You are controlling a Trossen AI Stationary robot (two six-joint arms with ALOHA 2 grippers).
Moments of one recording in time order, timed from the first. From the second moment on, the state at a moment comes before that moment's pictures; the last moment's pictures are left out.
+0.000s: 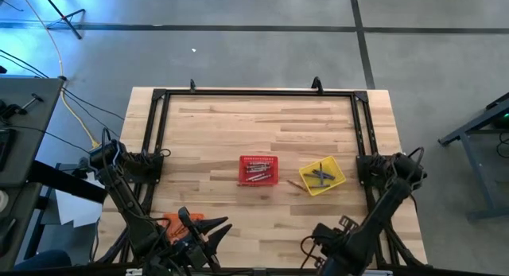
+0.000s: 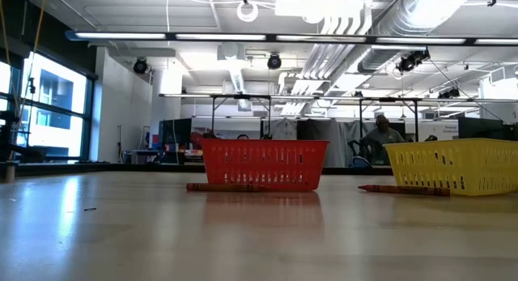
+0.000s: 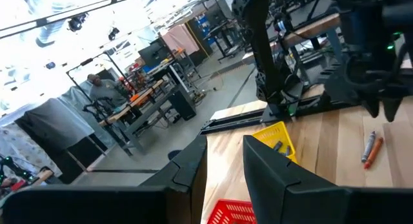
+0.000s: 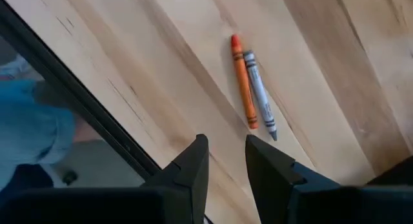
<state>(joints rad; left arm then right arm) -0.98 1.80 1.49 0.00 -1.57 0.21 0.92 1.94 1.62 -1.28 0.05 1.54</state>
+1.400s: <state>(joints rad) -0.99 1.80 1.49 -0.06 -1.57 0.08 0.81 2.03 1.41 -1.26 -0.06 1.16</state>
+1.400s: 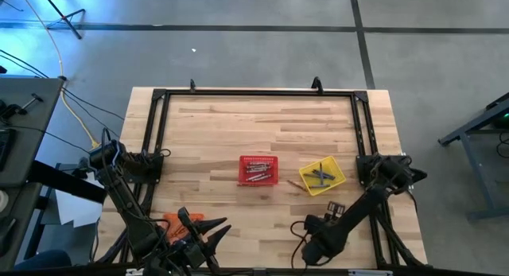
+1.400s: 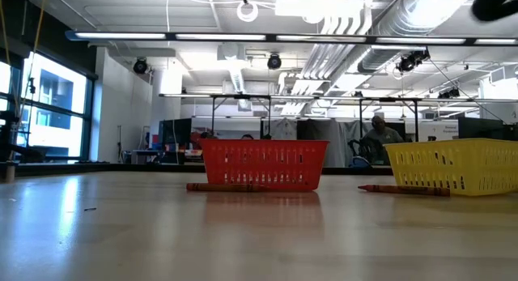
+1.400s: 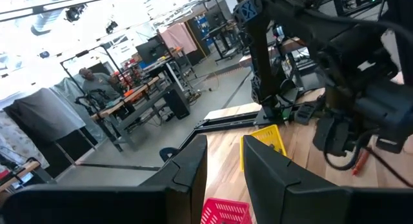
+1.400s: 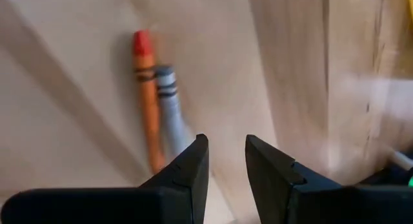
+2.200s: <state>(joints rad) -1.01 1.80 1.49 -0.07 -1.57 0.06 0.68 1.55 0.98 -0.71 -0.03 1.24</state>
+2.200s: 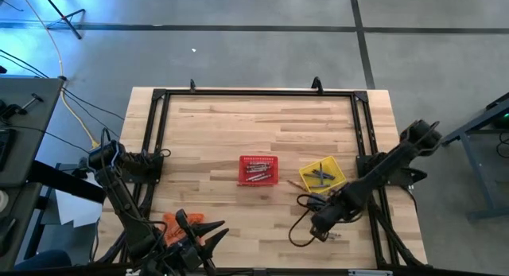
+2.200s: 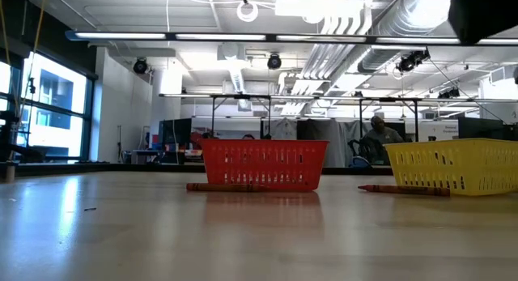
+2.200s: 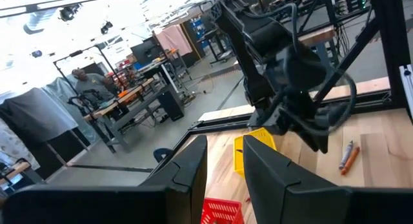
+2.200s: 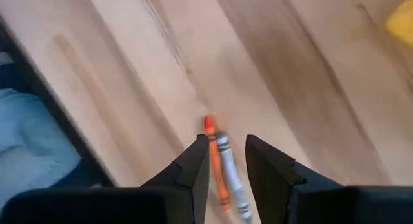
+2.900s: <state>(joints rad) -1.01 1.80 1.49 -0.08 -1.57 0.03 0.83 1.55 0.96 -0.69 -0.06 1.49</state>
